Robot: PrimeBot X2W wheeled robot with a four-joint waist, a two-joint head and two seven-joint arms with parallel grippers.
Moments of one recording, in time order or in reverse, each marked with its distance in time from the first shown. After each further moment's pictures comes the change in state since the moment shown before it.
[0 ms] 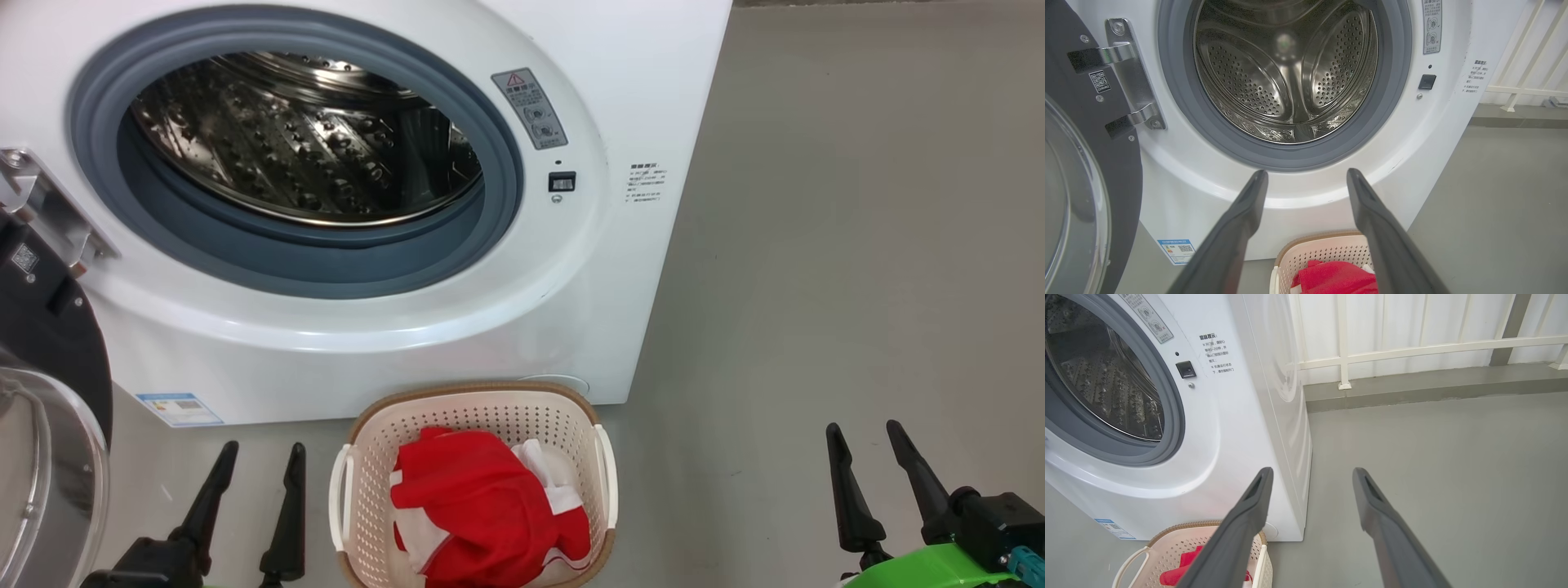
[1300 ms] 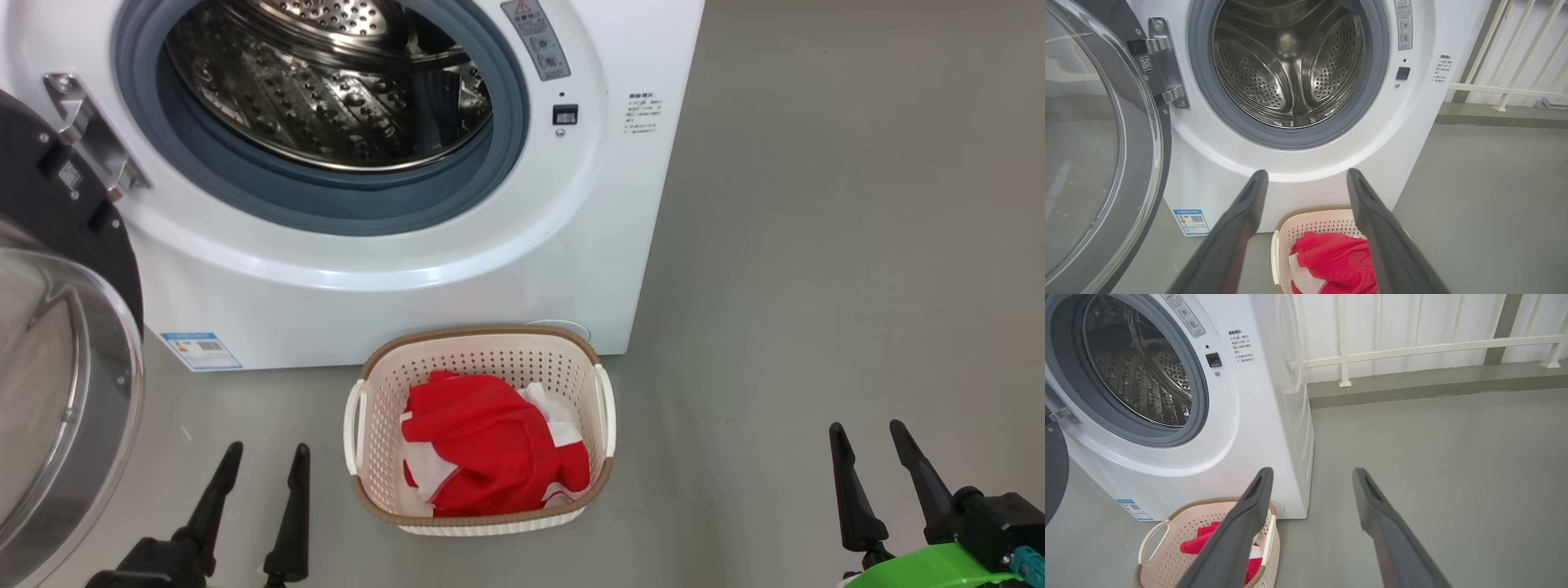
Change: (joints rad) left arm -0.001 0.001 -0.008 0.003 -0.012 0.000 0.000; right arm 0.000 0.001 -0.006 0.001 0.001 0.000 0.000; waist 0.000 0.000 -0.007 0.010
